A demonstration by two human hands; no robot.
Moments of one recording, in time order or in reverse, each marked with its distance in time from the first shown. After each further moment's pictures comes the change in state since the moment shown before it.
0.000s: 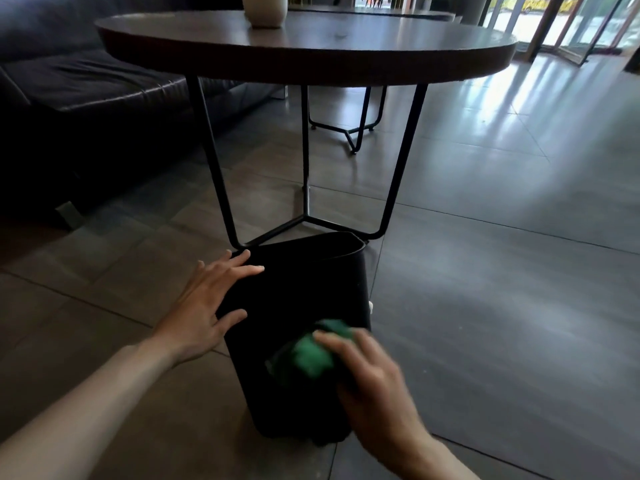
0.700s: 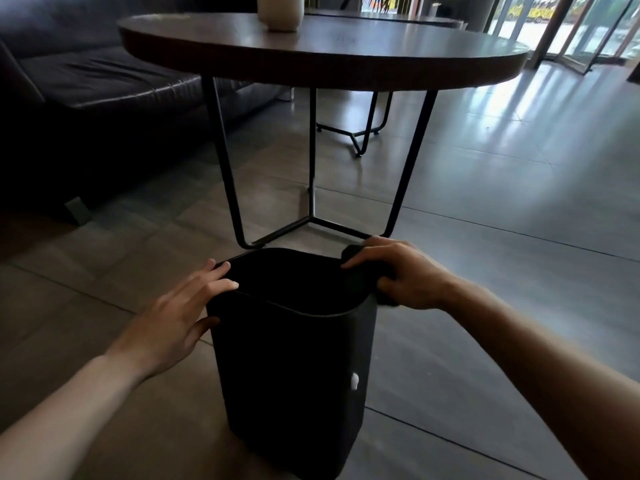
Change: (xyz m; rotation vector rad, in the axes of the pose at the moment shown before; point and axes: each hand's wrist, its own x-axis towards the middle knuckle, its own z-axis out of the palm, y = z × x) left_hand -0.040 -0.015 -0.030 0.163 0.003 0.045; right_hand 0.138 0.054 -0.079 -0.088 -0.501 0.080
